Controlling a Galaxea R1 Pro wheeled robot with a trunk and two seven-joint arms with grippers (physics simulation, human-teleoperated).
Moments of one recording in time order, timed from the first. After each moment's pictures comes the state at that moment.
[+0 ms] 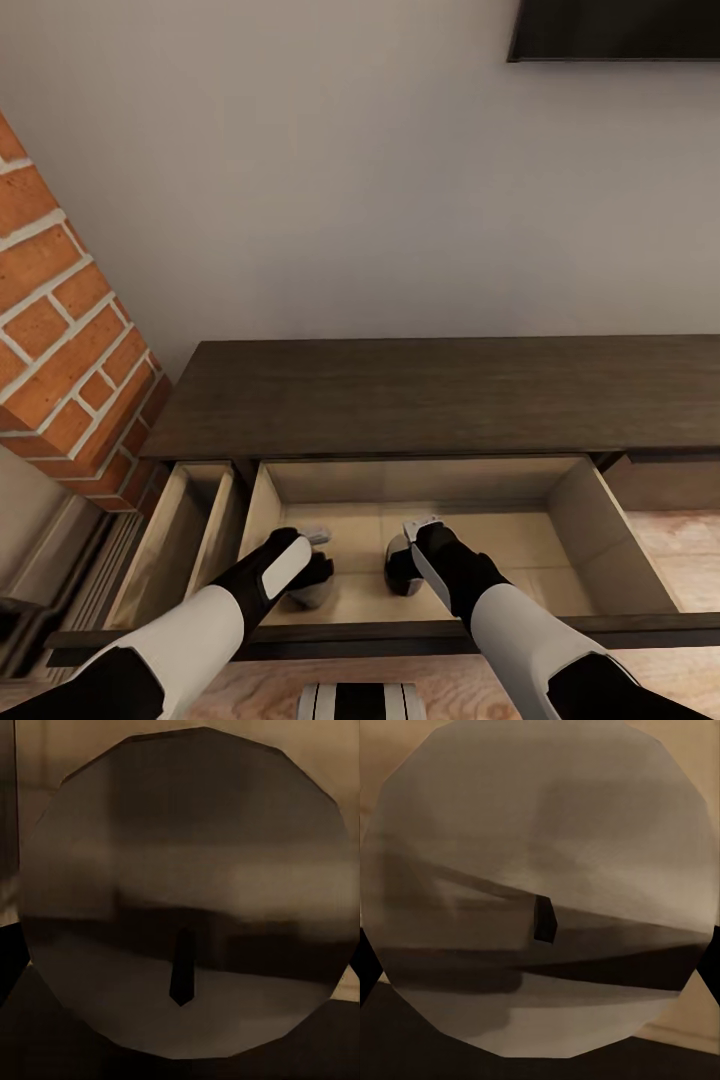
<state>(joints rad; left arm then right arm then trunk) -0.80 -0.12 -0.61 -0.41 0.99 0.54 0.52 -0.79 0.16 0.31 -0.40 -0.12 0.65 -0.09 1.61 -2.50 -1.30</state>
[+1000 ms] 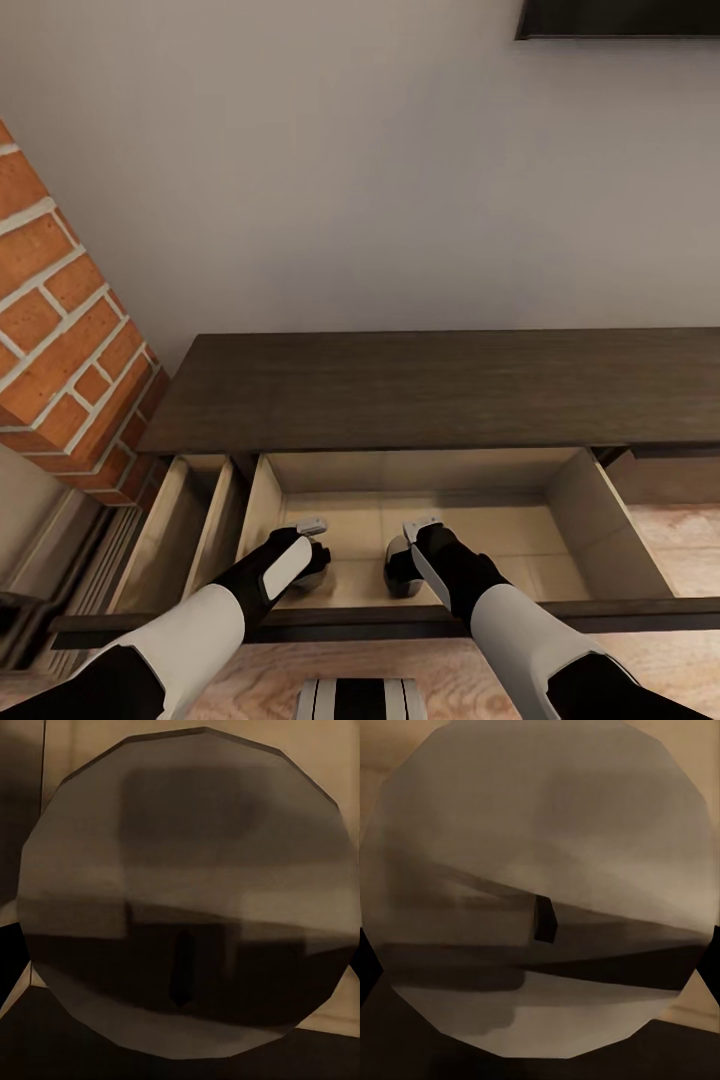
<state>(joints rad) -0.80 -0.12 -0.62 -0.41 0.96 0.43 0.53 -0.79 0.16 0.31 -0.40 -0.11 0.65 -0.08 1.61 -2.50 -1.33</state>
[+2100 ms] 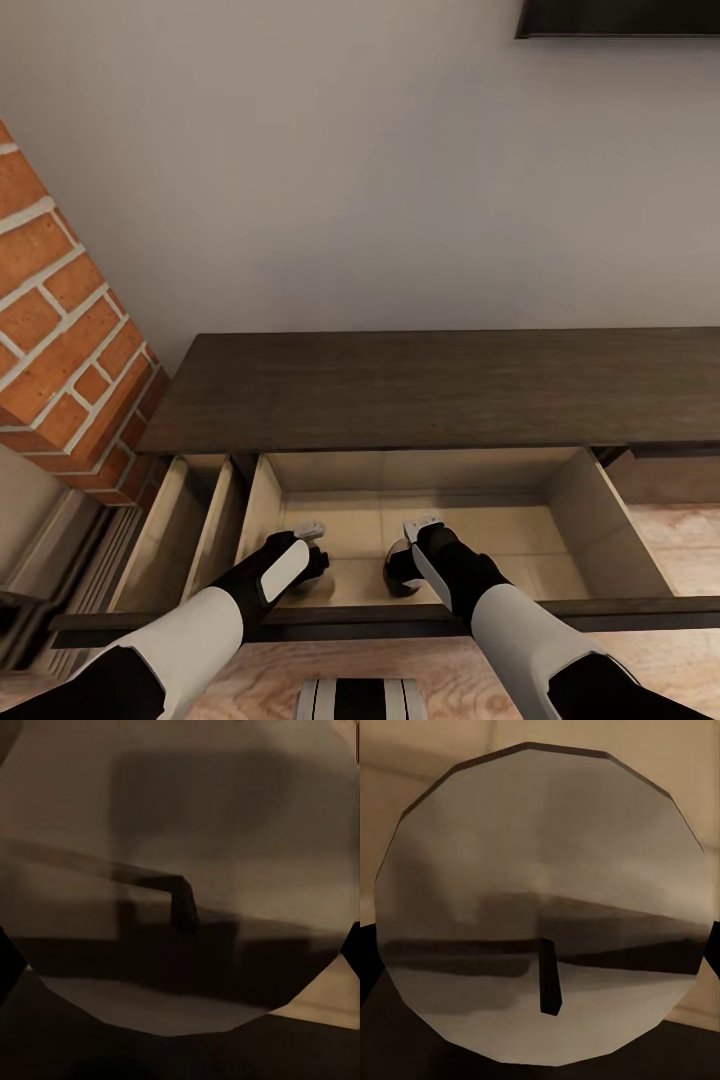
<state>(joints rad) -0.80 -0.12 -0.61 -0.38 0.98 0.42 0.52 -0.79 0.16 0.31 -0.40 -0.12 0.65 -0.08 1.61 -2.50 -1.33</state>
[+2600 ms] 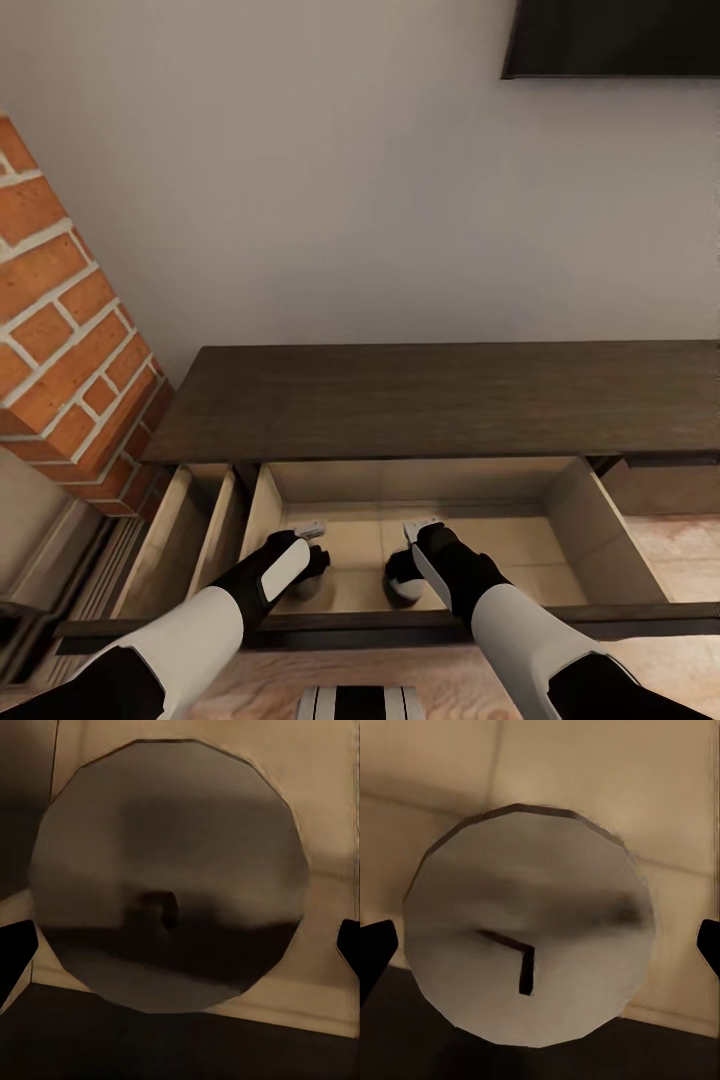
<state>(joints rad) -0.80 -0.12 -0.61 -0.39 0.98 0.42 0.52 -0.79 0.16 0.31 -0.40 -0.12 0.65 -0.08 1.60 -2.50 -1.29</state>
